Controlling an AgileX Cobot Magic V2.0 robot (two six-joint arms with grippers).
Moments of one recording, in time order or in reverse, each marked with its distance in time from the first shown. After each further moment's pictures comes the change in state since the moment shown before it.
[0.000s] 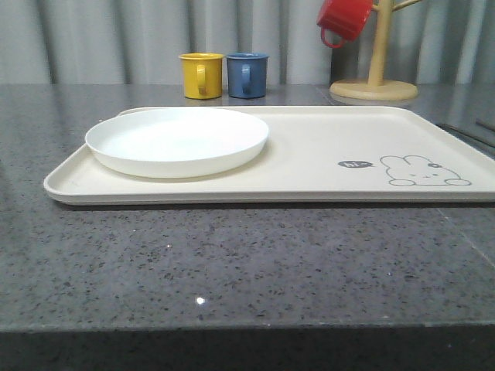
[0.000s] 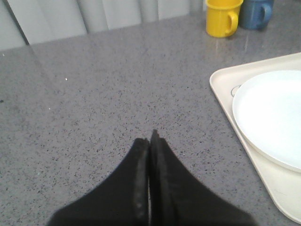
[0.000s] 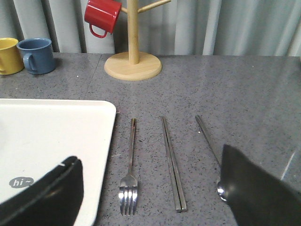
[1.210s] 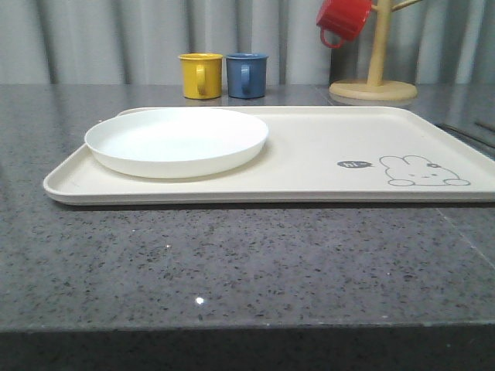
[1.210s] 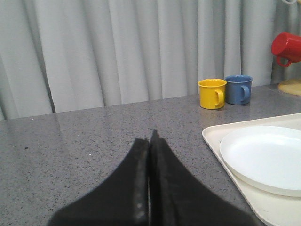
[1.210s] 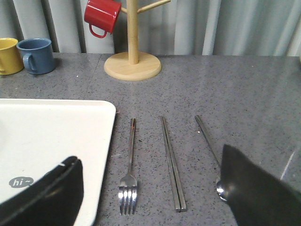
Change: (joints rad) left arm -0.001 -0.548 0.284 -0.035 -0.097 0.000; right arm 0.000 0.000 0.000 0.000 0.000 0.000
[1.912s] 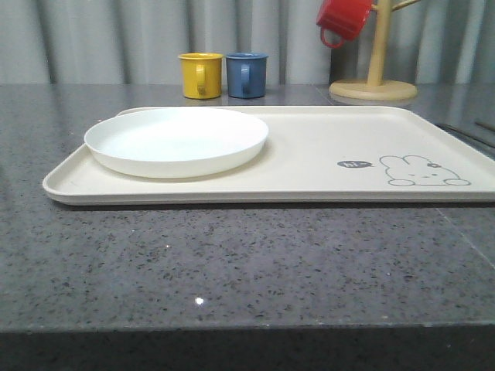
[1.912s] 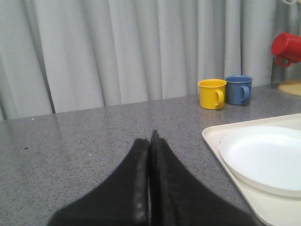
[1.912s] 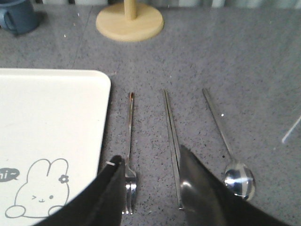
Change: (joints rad) left arm 0.000 0.000 0.000 0.000 -0.002 0.000; right arm 0.005 0.393 -0.251 0.000 0.140 0.000
